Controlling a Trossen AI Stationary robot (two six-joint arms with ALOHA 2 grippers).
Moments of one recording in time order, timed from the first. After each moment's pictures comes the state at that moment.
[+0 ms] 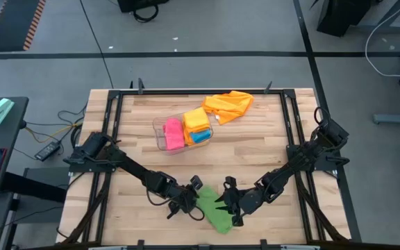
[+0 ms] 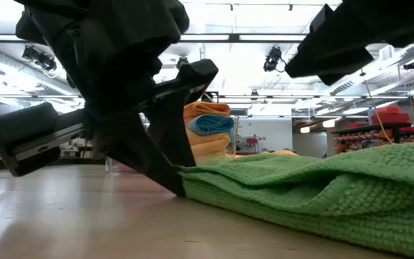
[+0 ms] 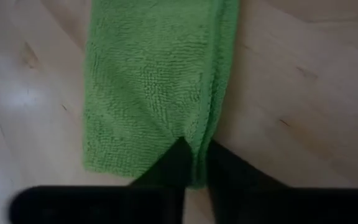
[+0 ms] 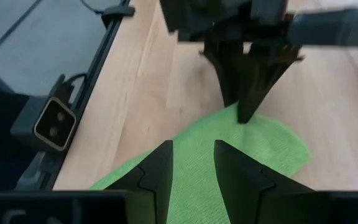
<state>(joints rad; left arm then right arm) -0.45 1.97 1.06 0.03 -0.24 0.56 0.63 1.73 0.89 0.19 0.38 0.42</state>
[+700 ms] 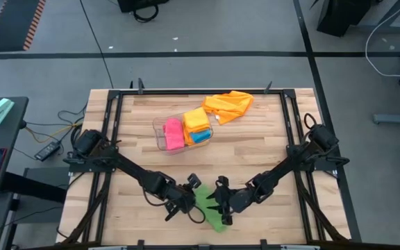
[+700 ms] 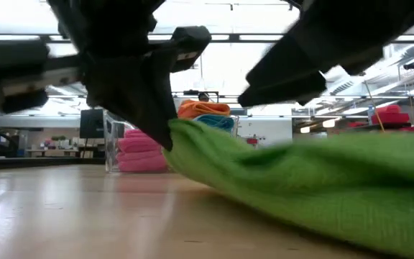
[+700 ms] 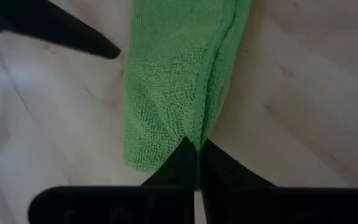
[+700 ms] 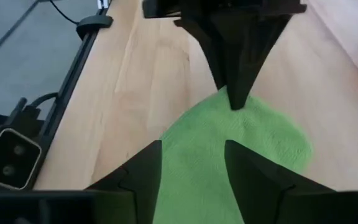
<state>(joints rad) -0.49 1.88 1.17 -0.25 -0.28 0.48 0.58 1.86 0.95 0.29 0.39 0.43</state>
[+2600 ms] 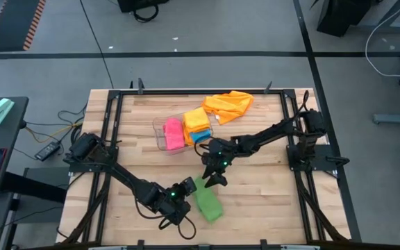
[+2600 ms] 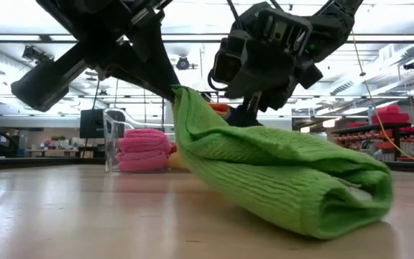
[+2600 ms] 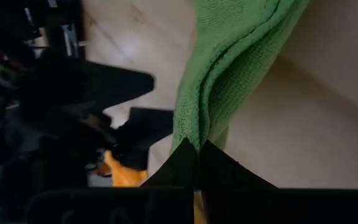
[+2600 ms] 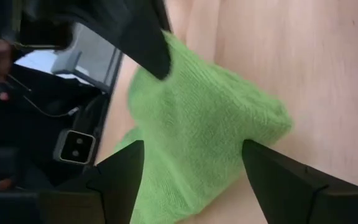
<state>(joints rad) -0.61 1.88 1.21 -0.36 -0.83 0.75 0.05 1.85 0.94 0.24 -0.59 0.42</state>
